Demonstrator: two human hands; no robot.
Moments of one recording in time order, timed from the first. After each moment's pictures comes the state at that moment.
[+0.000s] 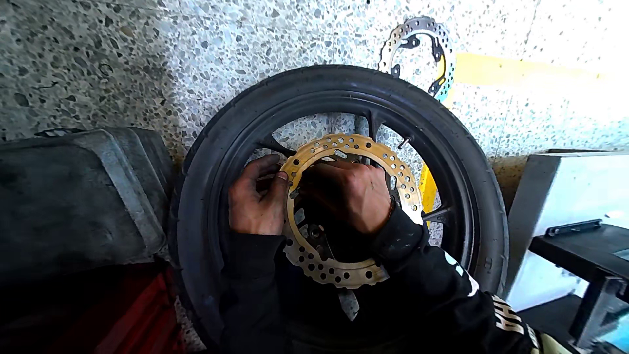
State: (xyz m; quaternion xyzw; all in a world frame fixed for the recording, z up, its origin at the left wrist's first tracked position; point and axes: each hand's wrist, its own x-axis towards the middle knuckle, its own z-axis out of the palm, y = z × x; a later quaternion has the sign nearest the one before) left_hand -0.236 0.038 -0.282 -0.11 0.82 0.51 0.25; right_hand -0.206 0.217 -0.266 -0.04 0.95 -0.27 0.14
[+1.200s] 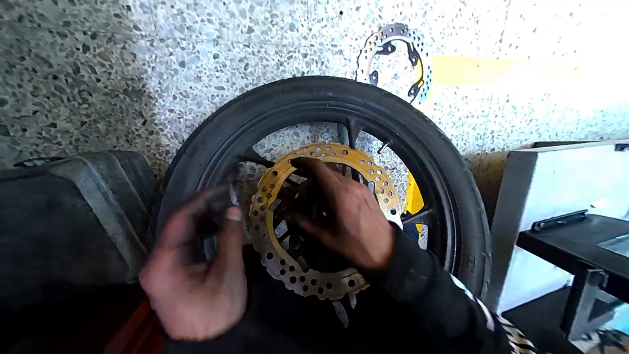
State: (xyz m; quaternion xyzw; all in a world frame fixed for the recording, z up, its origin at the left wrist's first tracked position) left_hand -0.220 0.018 -0.224 0.01 0.86 0.50 0.09; right_hand -0.204 0.224 -0.222 0.06 0.91 -0.36 0.19
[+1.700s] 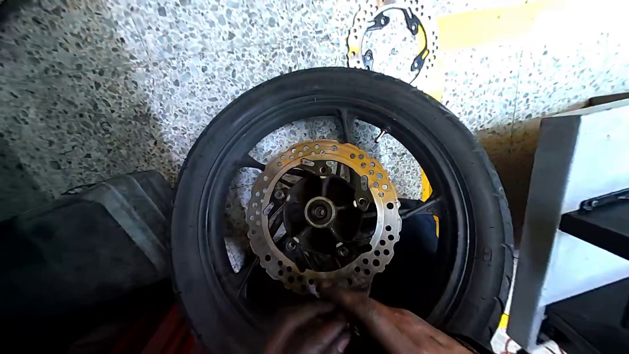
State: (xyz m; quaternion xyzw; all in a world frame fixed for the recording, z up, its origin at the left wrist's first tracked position) left_hand -0.125 0.053 -0.149 0.07 0.78 0.56 0.26; right_hand -0.089 0.247 -0.136 0.05 0.70 -0.64 0.32
